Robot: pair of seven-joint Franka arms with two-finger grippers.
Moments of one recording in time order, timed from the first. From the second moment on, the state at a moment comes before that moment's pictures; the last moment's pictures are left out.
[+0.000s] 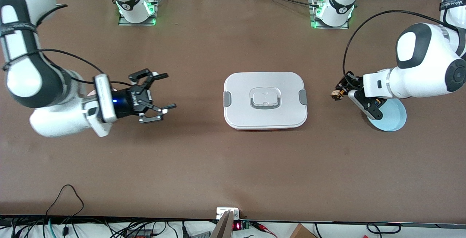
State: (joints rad) left arm 0.05 0.24 -0.13 -1.79 -0.17 1.74 0.66; right arm -0.24 0.66 0.48 -1.32 1.15 1.52 -1.75
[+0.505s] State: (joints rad) left arm 0.14 0.36 -0.13 -1.75 0.18 1.87 1.02; right arm -0.11 0.47 0.17 -1.29 1.10 1.52 -1.66
